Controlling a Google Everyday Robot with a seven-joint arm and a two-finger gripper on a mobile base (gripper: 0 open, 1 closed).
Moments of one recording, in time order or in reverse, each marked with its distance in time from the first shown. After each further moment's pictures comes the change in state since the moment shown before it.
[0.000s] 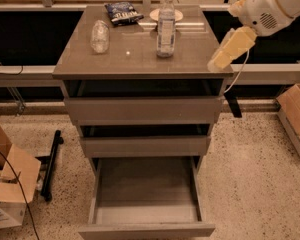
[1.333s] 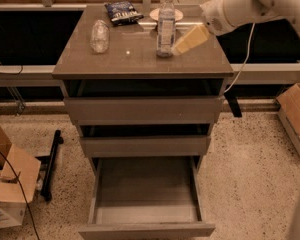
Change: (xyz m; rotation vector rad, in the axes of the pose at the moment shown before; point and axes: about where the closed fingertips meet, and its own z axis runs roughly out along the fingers) arm -0.038 -0.087 0.114 0.121 -0.195 0.099
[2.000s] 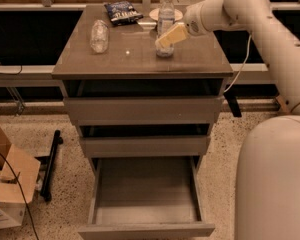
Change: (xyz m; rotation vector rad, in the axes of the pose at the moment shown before) arm -0.006 -0.048 0.092 0.040 -0.124 0.079
